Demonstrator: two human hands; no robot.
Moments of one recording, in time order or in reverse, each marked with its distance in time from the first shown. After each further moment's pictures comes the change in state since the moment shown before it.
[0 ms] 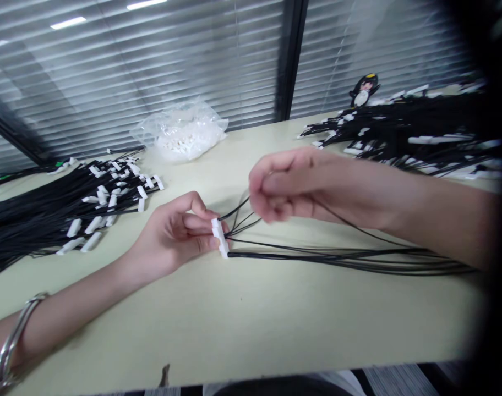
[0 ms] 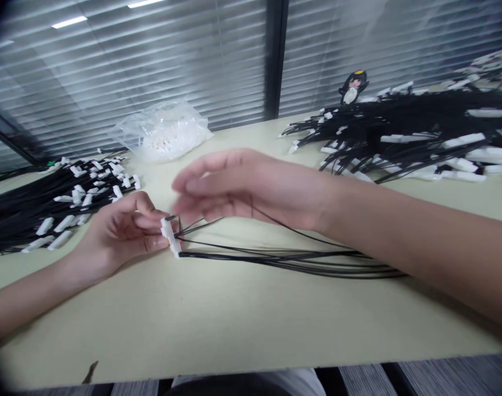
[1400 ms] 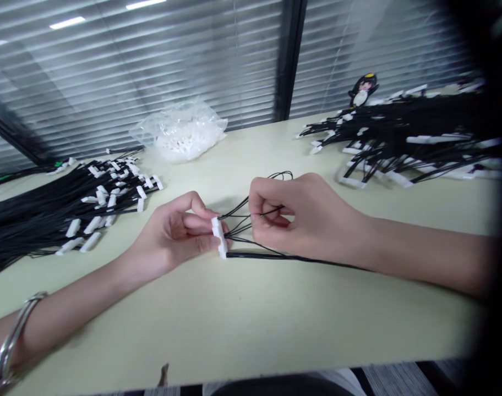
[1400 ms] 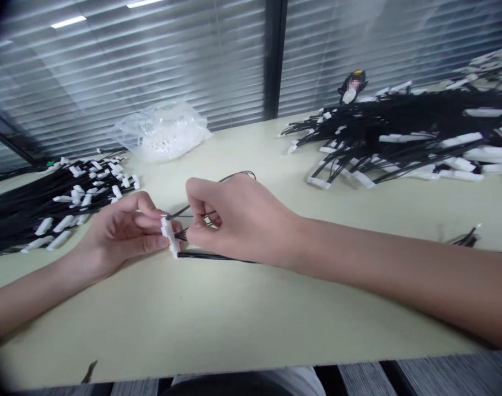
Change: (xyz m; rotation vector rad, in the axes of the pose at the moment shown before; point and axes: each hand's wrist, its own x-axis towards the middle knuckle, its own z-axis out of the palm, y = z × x) left_hand 0.000 0.003 0.000 0.024 -0.025 -0.030; right_hand 0.000 0.019 0.029 -0.948 0.346 -0.227
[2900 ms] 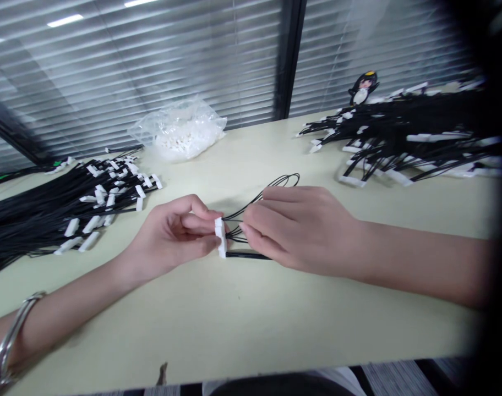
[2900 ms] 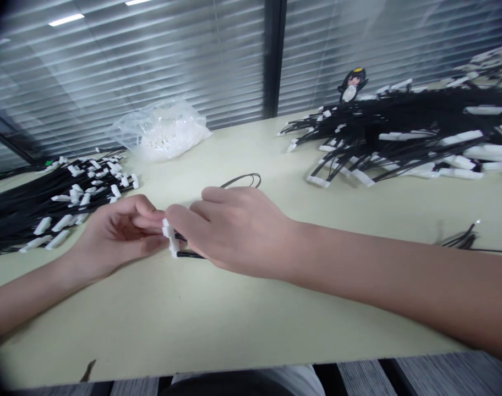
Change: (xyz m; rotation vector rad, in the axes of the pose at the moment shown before) left_hand 0.000 -0.002 0.001 0.041 0.040 0.028; right_hand -0.011 0.009 0.012 -0.530 0.215 -0.523
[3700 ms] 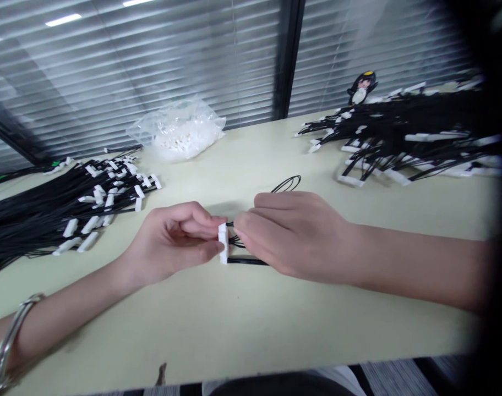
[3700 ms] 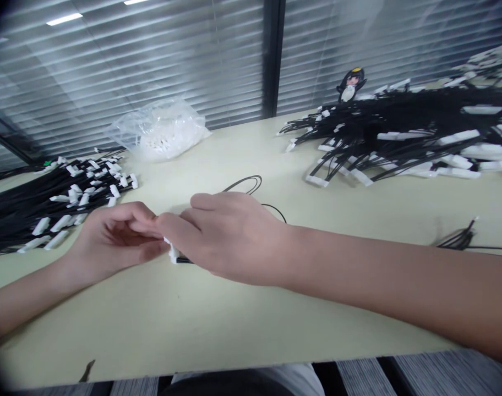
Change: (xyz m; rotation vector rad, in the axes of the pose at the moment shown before) left_hand -0.005 0.004 0.006 -0.024 -0.032 0.055; right_hand 0.004 -0.005 0.000 0.029 -0.049 -0.025
